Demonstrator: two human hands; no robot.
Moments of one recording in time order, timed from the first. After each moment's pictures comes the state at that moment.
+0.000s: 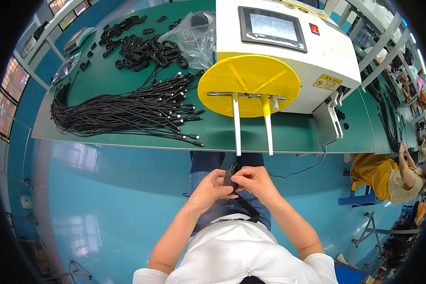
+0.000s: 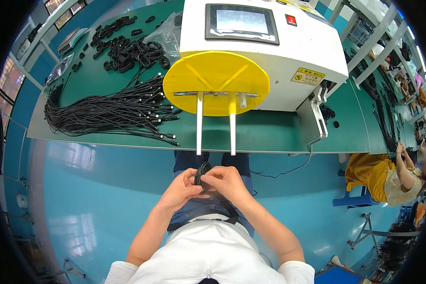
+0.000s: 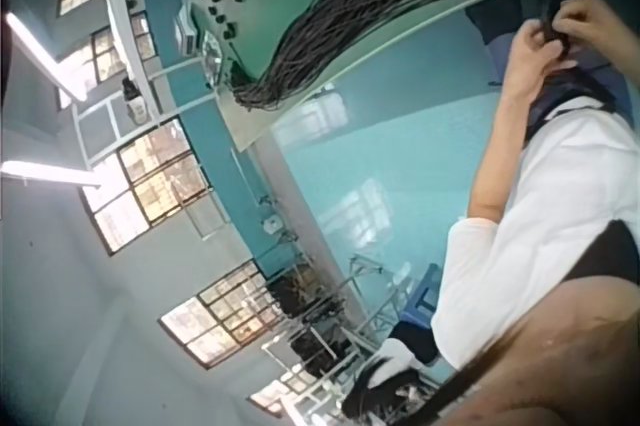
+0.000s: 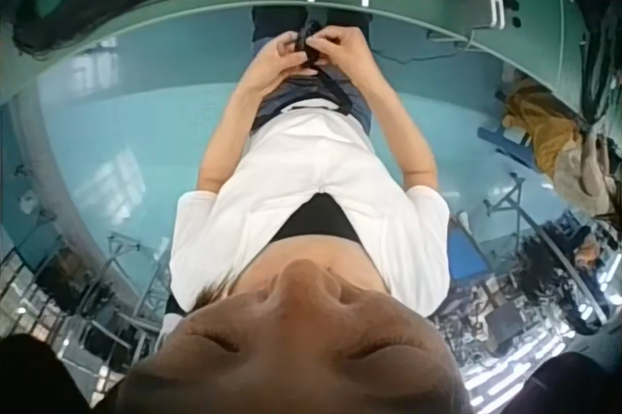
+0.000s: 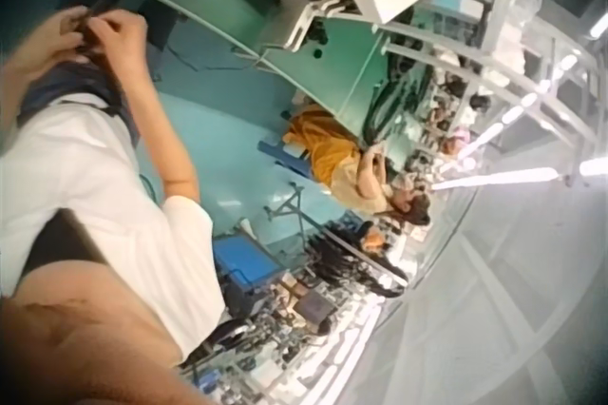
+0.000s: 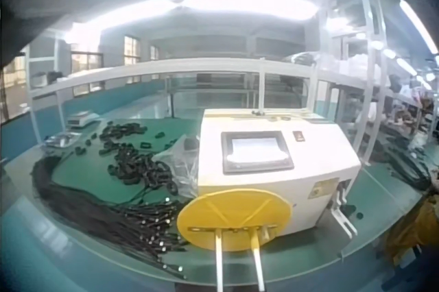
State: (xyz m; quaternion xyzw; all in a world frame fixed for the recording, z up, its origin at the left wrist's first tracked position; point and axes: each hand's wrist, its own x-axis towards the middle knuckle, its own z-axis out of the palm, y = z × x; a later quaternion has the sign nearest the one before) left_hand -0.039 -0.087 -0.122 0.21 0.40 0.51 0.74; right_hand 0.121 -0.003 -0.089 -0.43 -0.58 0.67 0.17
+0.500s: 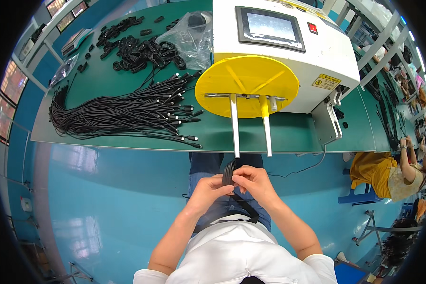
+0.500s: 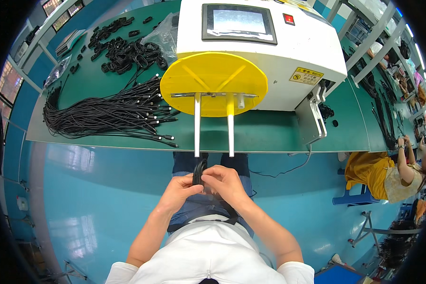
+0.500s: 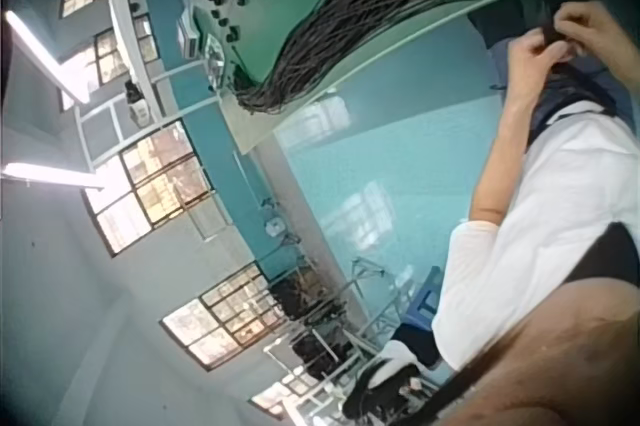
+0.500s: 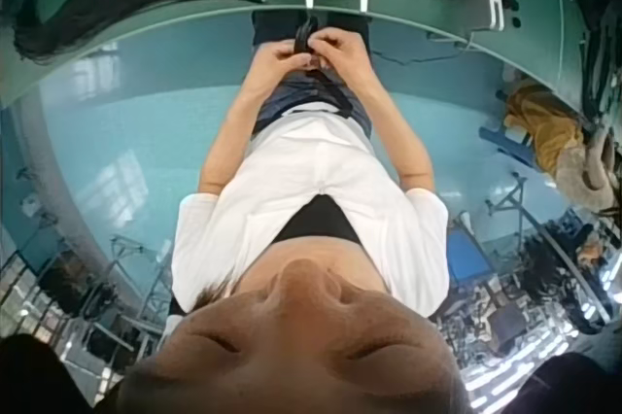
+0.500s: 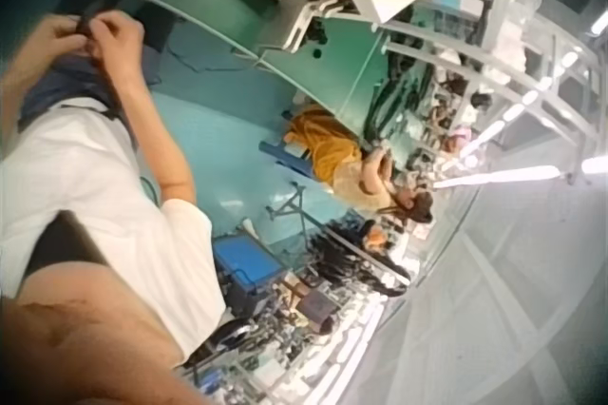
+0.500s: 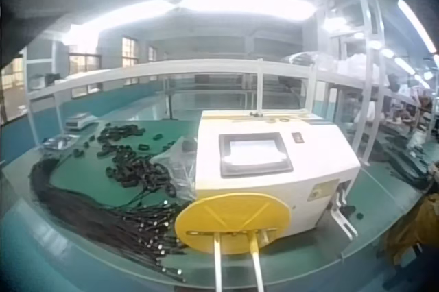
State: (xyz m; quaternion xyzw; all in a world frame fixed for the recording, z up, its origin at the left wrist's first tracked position) left_hand -0.037 -0.085 -0.118 0.31 0.48 0.49 0.65; right_hand 0.122 -0.004 -0.105 -0.39 -0.58 0.69 0.21
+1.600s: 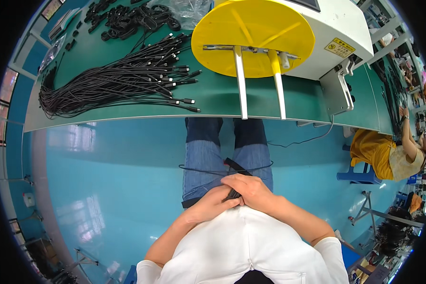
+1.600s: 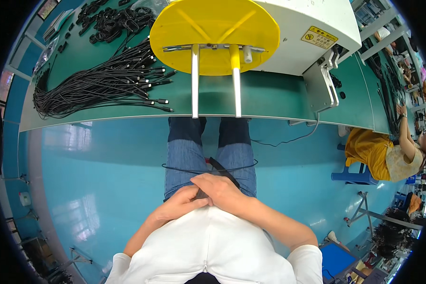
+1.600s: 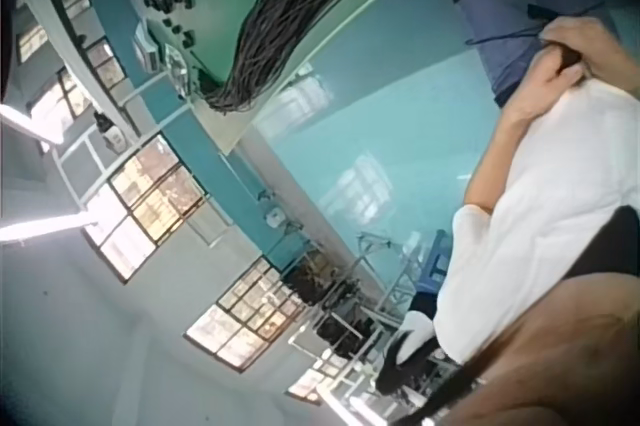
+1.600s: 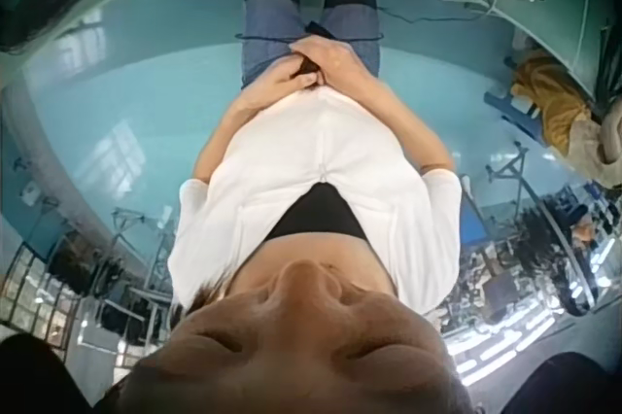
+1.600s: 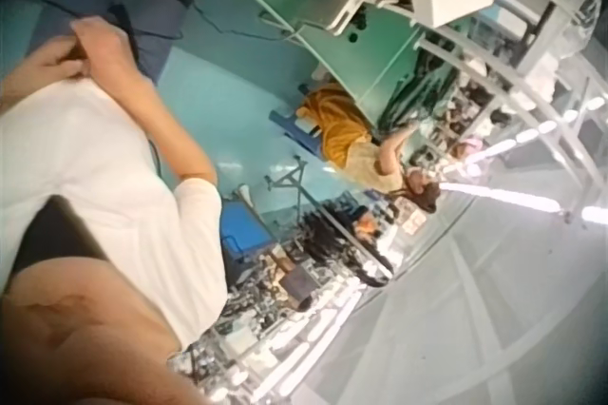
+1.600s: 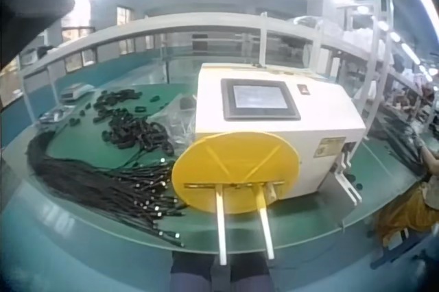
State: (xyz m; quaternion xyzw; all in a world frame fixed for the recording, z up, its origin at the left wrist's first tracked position) left_hand -0.019 -0.151 -0.116 0.48 0.46 0.33 0.67; right_hand 0.142 -0.068 -0.123 -0.18 -0.87 0.42 0.21
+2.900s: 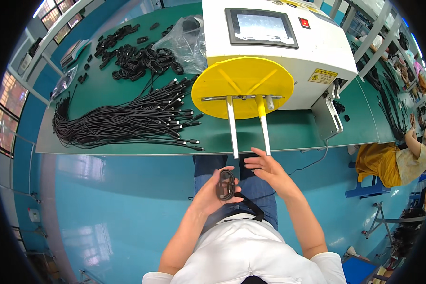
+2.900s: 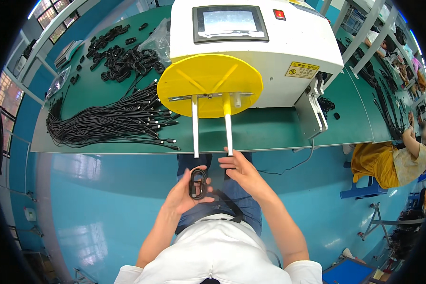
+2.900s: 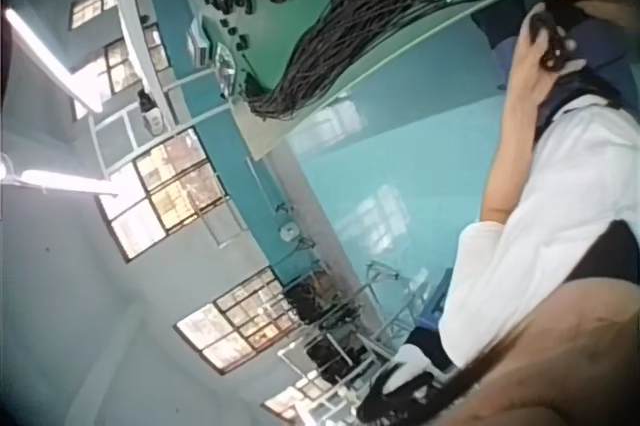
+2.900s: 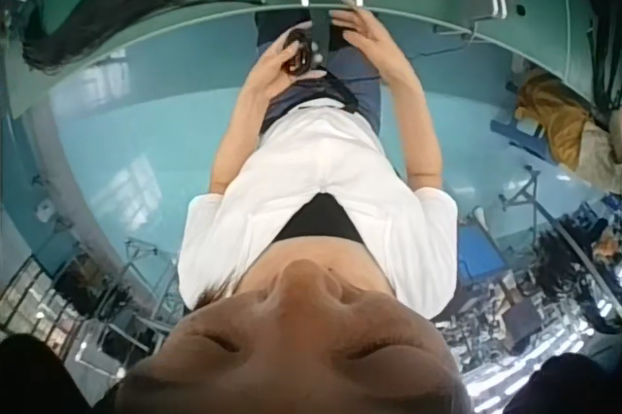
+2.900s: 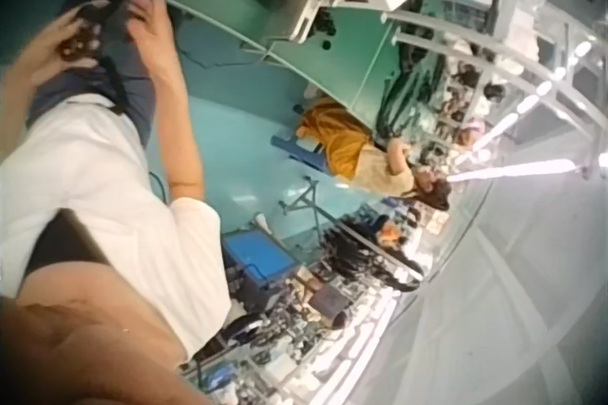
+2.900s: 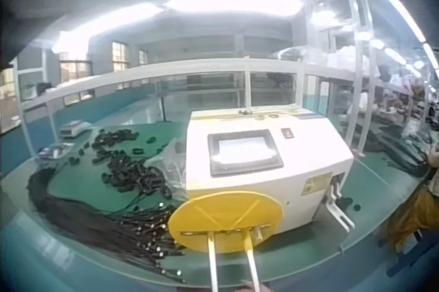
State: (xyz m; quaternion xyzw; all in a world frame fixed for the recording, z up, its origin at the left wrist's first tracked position) left_hand -0.036 -0.083 -0.111 0.07 0.32 0.54 0.77; right_hand 0.152 0.016 -0.091 -0.35 -0.56 0.71 0.23
